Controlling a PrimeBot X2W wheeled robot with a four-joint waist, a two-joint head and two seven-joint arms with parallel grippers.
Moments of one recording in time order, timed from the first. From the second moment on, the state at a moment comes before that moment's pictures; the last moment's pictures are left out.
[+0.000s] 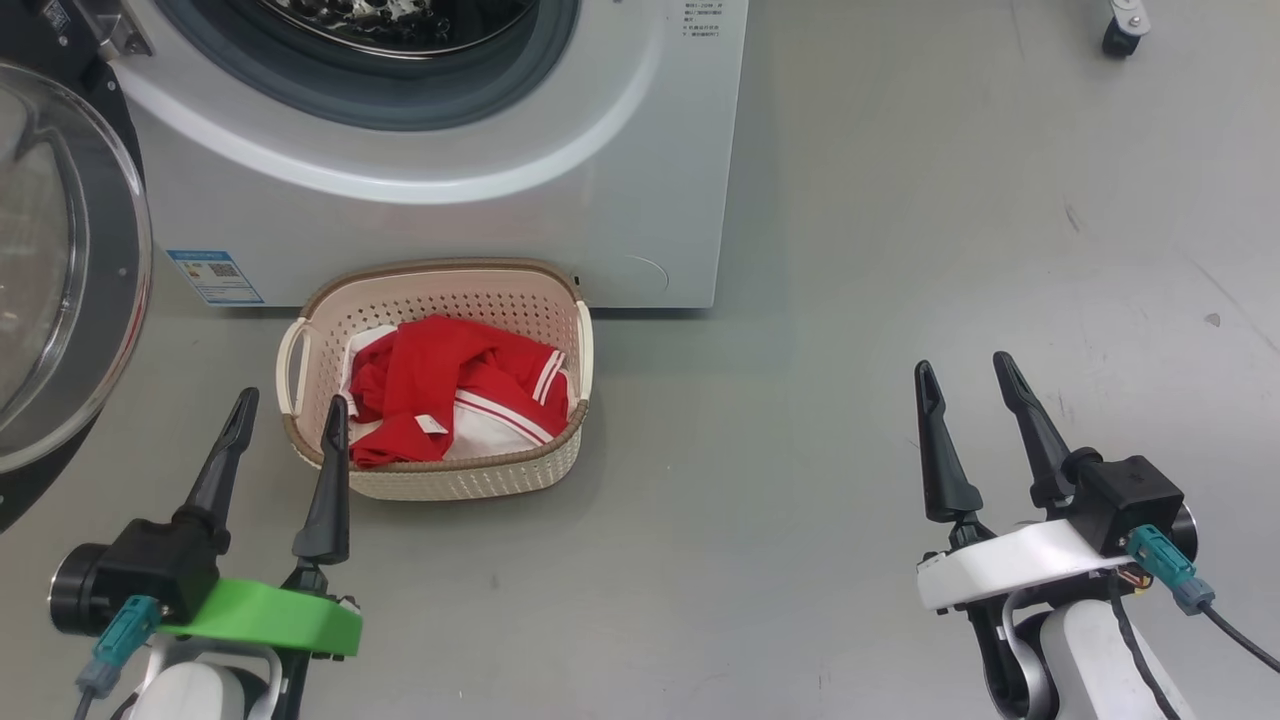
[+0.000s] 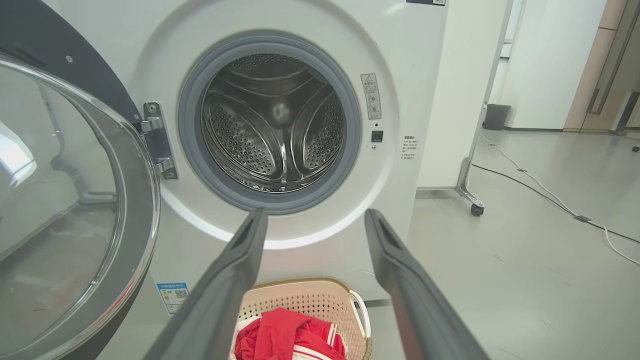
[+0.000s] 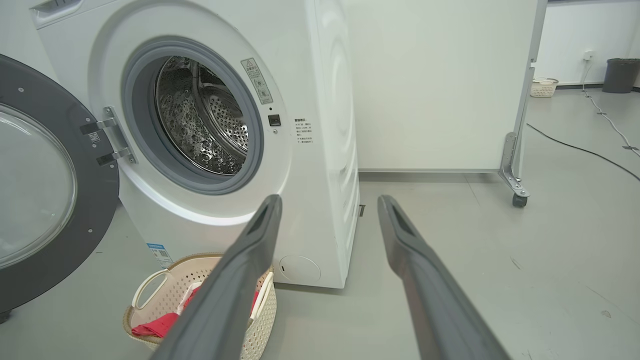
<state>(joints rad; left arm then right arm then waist) -0.10 0.09 -0.07 0.10 -0.28 -0.13 -0.25 -0.09 -0.05 0.20 0.11 0.30 0.01 -0.25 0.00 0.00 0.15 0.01</state>
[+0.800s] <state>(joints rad) -0.10 0.07 -0.10 0.12 -0.29 -0.13 -0.25 -0.09 -0.05 0.18 0.10 0.25 0.02 -0.25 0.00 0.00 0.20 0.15</state>
